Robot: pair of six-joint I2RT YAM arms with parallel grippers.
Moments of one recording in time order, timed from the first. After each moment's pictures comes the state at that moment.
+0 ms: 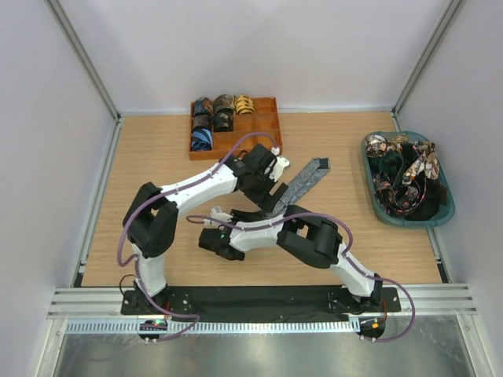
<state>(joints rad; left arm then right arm) -0.79 1.92 1.49 -0.68 0.13 -0.01 1.24 2.26 1.47 -0.74 1.13 0.12</state>
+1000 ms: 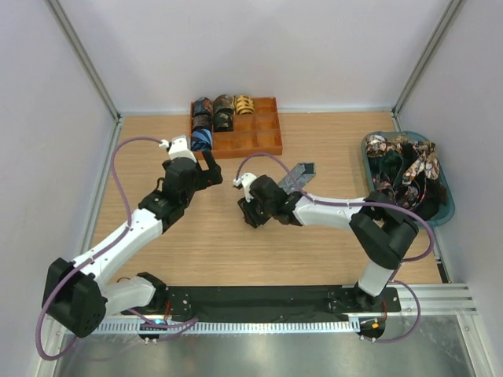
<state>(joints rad) -0.52 1.15 0.82 -0.09 -0.35 -0.52 0.89 1.73 0.98 -0.08 0.01 0.08</state>
